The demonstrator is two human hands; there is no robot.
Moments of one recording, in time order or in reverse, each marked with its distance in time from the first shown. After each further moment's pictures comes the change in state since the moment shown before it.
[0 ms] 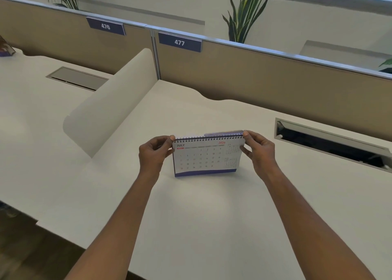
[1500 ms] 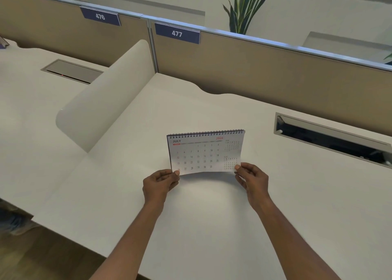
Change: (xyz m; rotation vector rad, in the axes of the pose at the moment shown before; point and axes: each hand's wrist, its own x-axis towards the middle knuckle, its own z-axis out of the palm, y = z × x) left_hand -0.060 -0.081 -0.015 0.019 0.146 -0.339; right_hand -0.034 0.097 -0.044 0.063 0.101 0.172
